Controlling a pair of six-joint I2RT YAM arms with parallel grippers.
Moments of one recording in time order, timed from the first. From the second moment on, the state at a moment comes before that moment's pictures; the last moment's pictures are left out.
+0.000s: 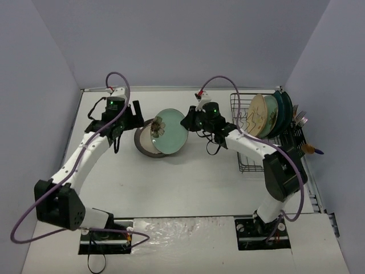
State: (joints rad) left arm -0.27 1.34 1.22 -0.48 -0.11 -0.36; right arm 0.55 1.65 1.13 0.15 -0.17 0.43
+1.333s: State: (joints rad) left arm -0.14 0.97 0.97 -0.68 -0.33 -0.20; right arm 0.21 1.41 1.20 -0.03 0.50 -0.41
